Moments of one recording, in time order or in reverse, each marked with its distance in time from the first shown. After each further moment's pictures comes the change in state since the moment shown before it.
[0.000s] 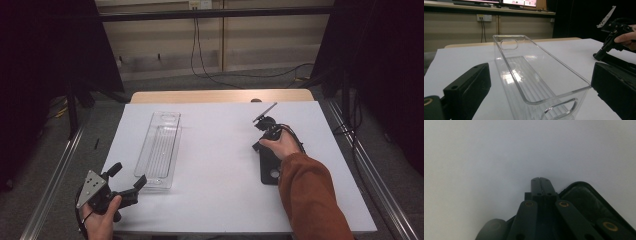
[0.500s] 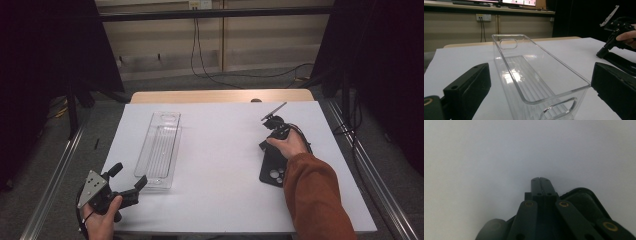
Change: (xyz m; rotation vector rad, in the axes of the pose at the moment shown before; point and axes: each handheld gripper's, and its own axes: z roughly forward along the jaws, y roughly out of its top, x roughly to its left) left arm -0.001 0.000 0.001 0.003 0.001 0.004; right arm -0.019 -0.014 -0.009 -0.024 -0.011 0.055
